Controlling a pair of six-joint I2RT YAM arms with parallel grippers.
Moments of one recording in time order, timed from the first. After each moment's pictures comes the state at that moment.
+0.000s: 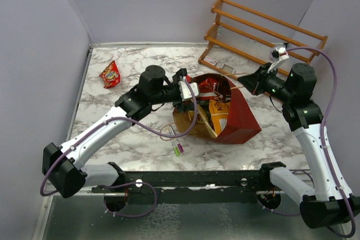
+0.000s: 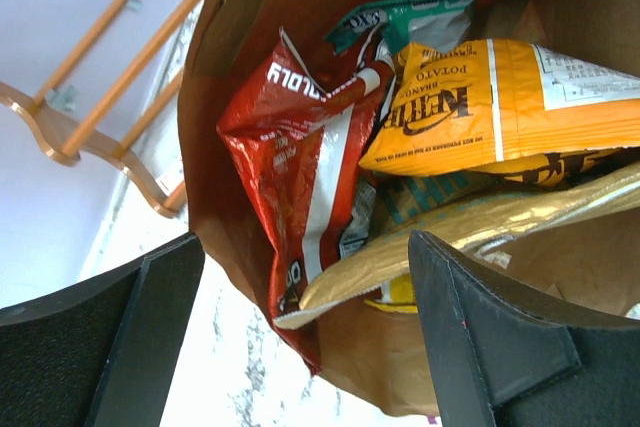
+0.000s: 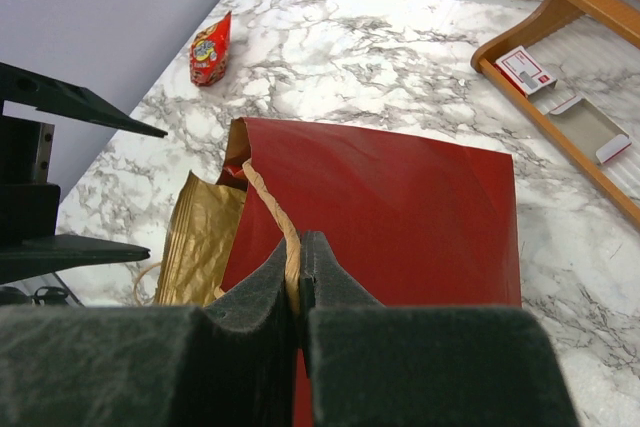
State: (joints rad) left arm -0.72 1.24 1.13 -0.21 0.49 0.58; right arm 0.12 0.94 1.07 -0.34 -0.55 0.25
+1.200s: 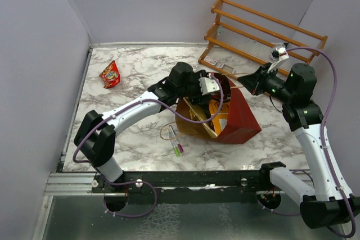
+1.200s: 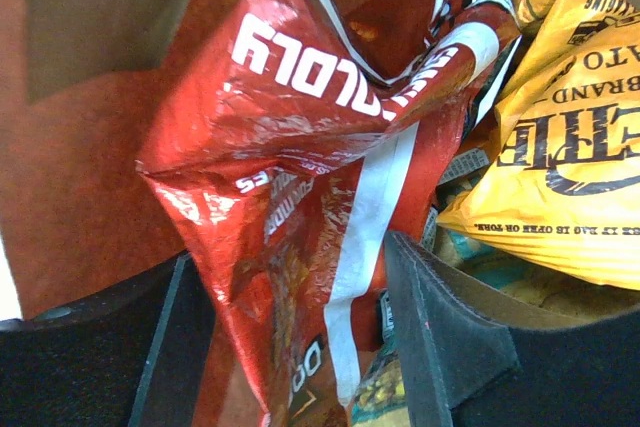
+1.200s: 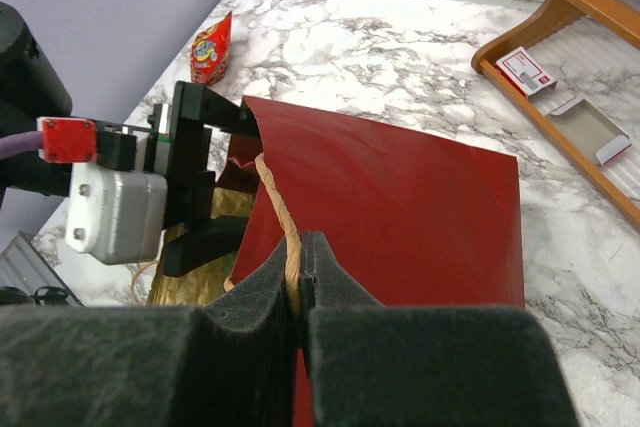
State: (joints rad) left arm -0.76 1.63 1.27 -0.11 0.33 0.62; right arm 0.12 0.93 1.08 -0.34 -0.54 0.25
